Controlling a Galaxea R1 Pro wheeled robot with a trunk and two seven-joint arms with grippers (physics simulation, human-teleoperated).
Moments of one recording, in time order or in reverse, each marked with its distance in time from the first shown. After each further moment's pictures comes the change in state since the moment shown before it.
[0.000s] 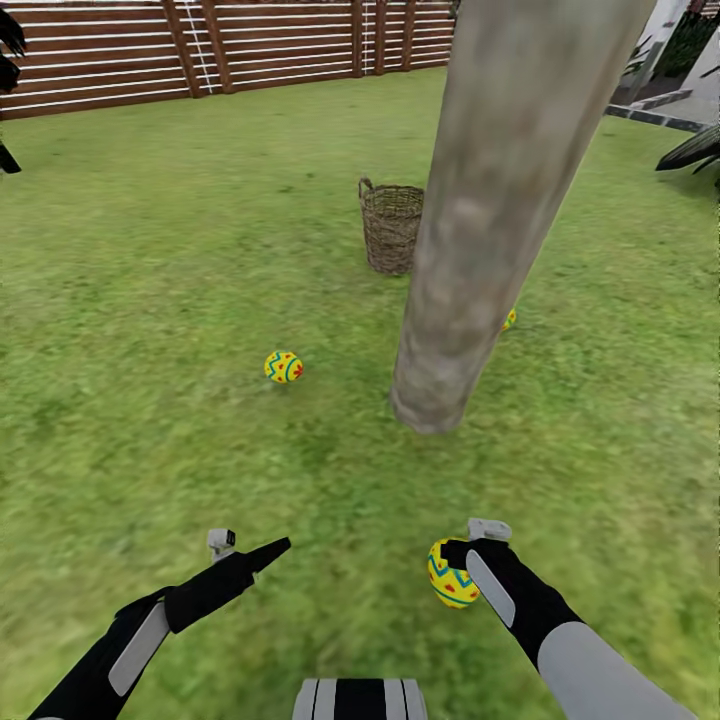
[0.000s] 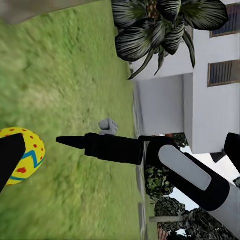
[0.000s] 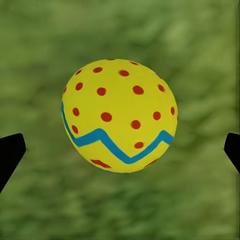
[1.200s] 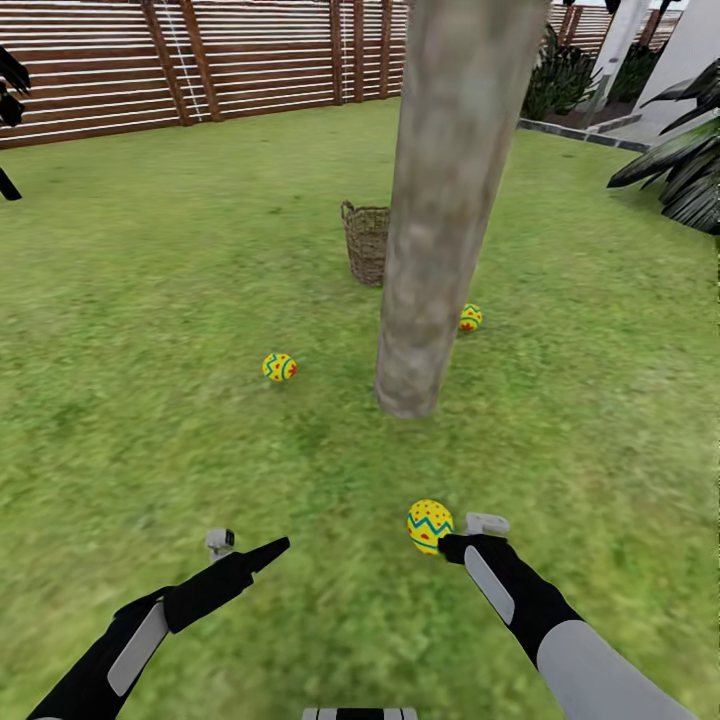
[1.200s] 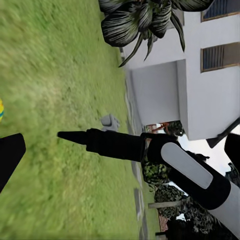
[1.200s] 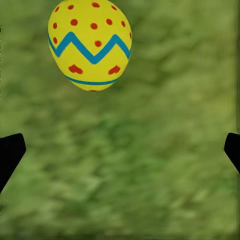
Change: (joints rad) left arm 0.000 0.003 0.002 0.000 0.000 0.000 -0.005; right arm 0.000 0.001 0.005 -0.032 0.000 0.000 -0.001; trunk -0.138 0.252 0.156
